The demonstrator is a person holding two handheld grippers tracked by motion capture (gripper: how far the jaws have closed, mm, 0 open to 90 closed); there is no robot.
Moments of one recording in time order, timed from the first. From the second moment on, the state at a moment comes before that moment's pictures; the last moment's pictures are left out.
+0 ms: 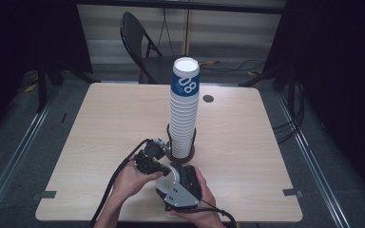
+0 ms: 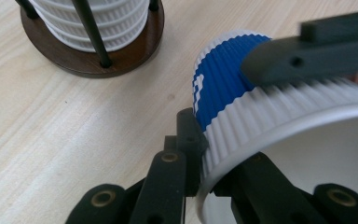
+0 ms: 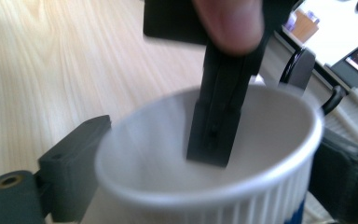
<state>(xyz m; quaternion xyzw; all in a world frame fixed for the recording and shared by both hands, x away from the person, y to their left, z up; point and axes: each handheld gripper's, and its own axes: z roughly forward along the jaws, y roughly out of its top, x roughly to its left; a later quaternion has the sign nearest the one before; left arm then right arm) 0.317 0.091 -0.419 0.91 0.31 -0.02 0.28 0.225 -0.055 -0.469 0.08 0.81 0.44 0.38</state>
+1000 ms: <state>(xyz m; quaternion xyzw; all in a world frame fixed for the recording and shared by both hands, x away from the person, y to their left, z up) 0.318 0.103 -0.421 0.88 0.34 -0.03 0.33 0.229 -0.060 -0.462 0.10 0.80 0.47 0.35</state>
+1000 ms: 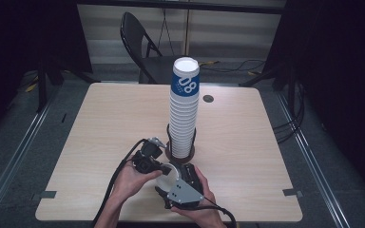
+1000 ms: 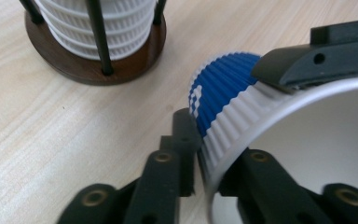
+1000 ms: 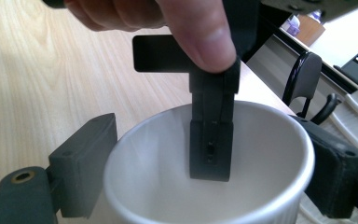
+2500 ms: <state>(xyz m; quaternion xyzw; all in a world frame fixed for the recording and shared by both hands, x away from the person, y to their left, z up) 0.285 0.175 -0.455 0.72 0.38 0.13 0.56 0.249 -0.110 -0.458 0.26 0.76 0.53 0.28</state>
